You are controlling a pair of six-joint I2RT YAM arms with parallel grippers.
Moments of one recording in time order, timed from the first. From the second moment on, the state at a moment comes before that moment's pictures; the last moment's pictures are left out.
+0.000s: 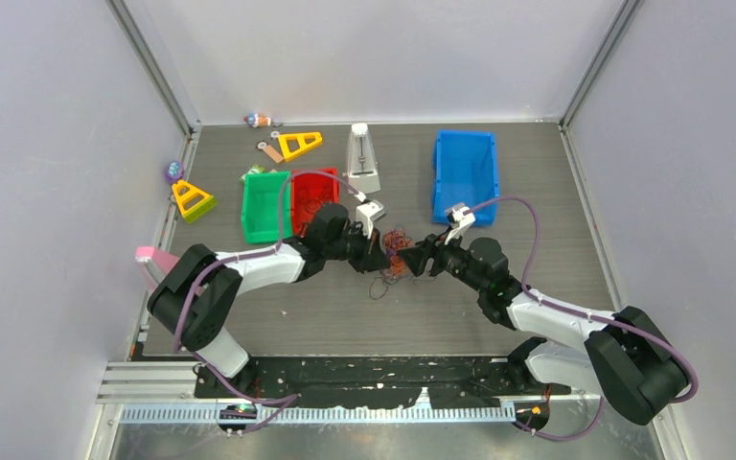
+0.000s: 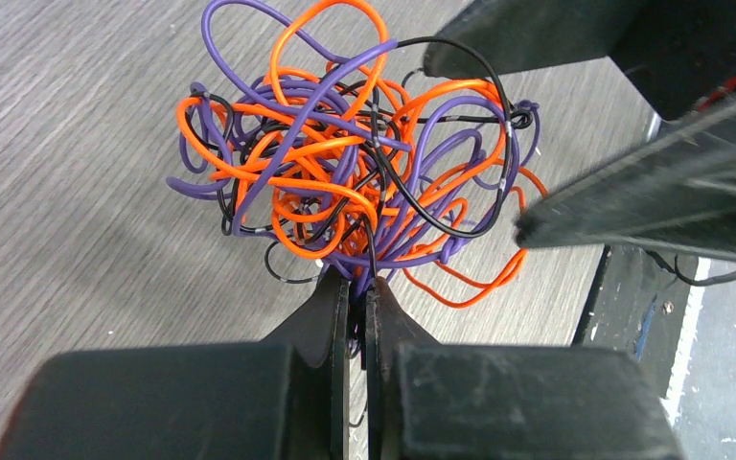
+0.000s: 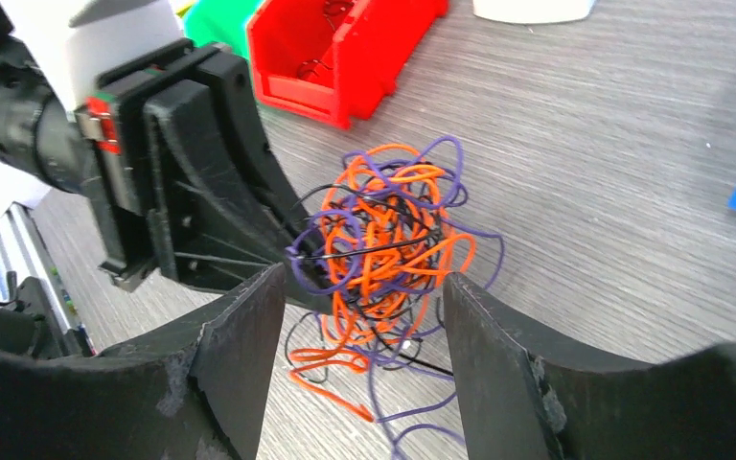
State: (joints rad) left arm -0.67 1.61 0.78 0.26 0.52 -0.22; right arm 0.58 1.14 0.30 0.70 -0.21 0.42
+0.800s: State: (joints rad) left arm -0.75 1.62 0.87 0.05 0.19 -0.08; right arm 0.59 0.99 0.30 0.40 0.32 0.50
